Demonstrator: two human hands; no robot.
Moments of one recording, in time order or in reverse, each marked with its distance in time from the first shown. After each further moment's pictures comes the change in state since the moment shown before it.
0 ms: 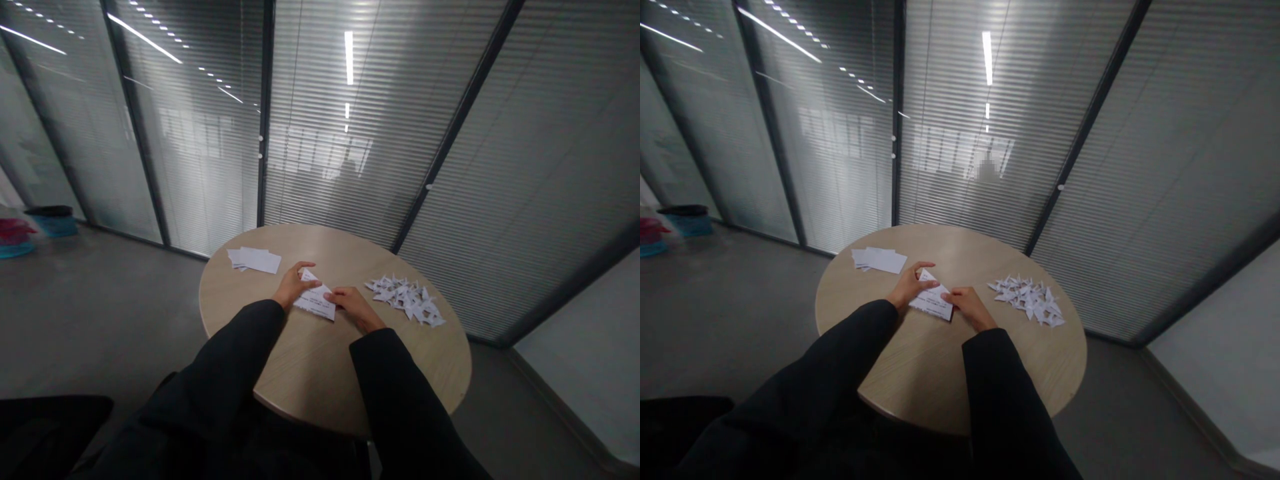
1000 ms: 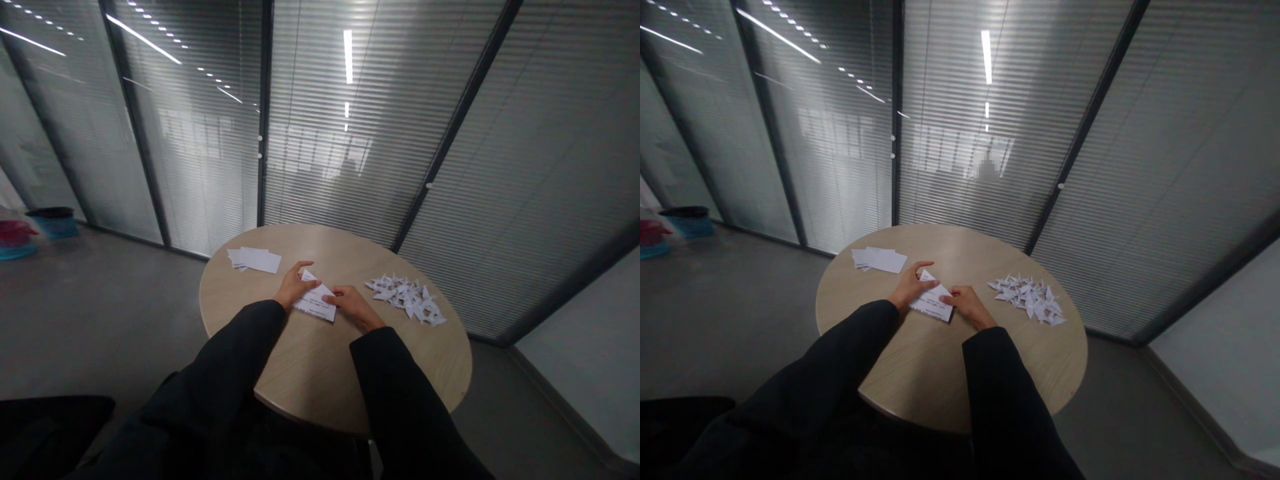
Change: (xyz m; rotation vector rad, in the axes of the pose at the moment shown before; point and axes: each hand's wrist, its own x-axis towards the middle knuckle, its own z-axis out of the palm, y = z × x) left_hand -0.004 0.001 0.005 0.007 0.055 -0.007; right_hand -0.001 -0.009 0.002 -0.104 -0.014 -0.031
